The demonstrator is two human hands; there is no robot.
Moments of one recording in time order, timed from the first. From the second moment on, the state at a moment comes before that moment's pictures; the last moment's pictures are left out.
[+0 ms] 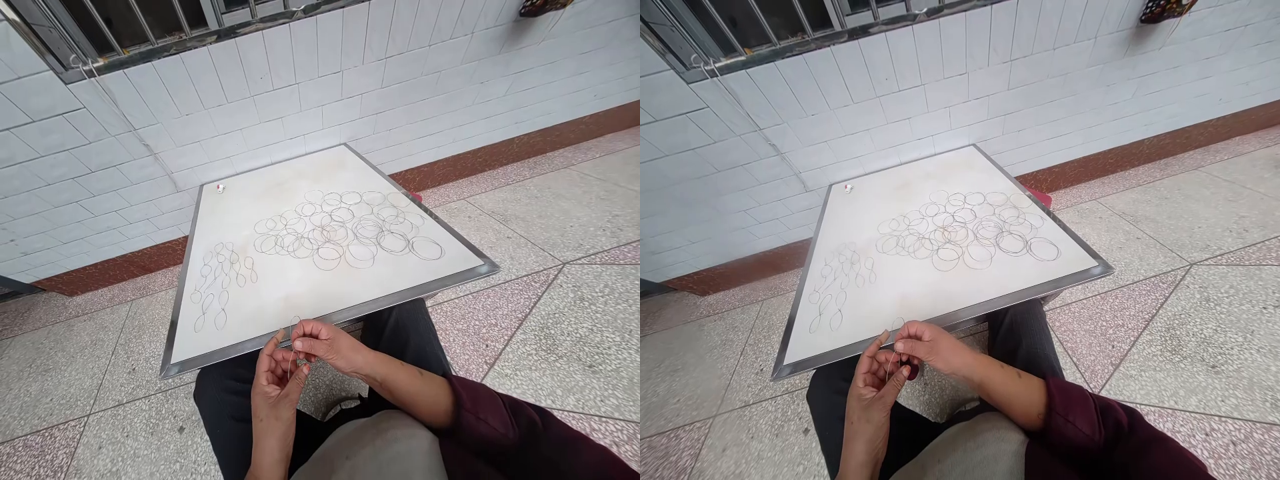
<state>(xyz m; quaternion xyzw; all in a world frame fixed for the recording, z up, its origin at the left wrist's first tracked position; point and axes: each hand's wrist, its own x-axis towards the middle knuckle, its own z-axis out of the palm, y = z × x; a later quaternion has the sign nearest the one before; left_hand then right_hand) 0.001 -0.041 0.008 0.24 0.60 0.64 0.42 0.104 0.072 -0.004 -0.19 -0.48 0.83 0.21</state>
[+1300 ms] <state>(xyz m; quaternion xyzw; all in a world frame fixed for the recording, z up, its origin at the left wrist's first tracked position) -0.009 -0.037 0.012 0.16 0.58 0.66 0.45 0.105 0.075 -0.020 -0.16 -0.54 0.81 0.14</state>
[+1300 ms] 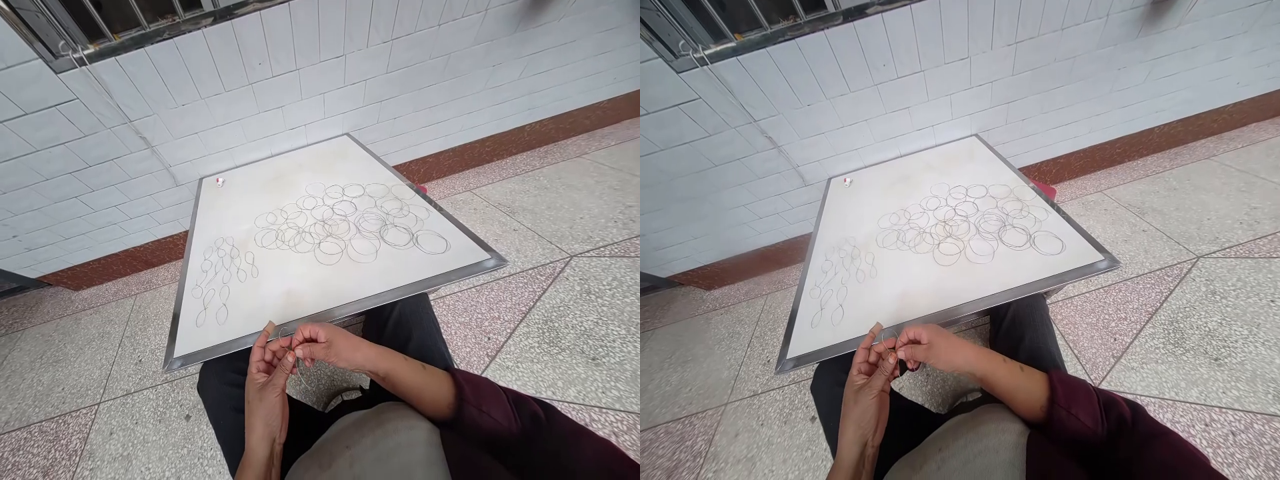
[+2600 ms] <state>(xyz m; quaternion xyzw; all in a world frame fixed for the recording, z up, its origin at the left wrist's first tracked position) -0.013 -0.041 0.012 0.22 0.55 0.66 0.46 0.111 0.067 -0.001 -0.20 -0.38 0.90 0.11</state>
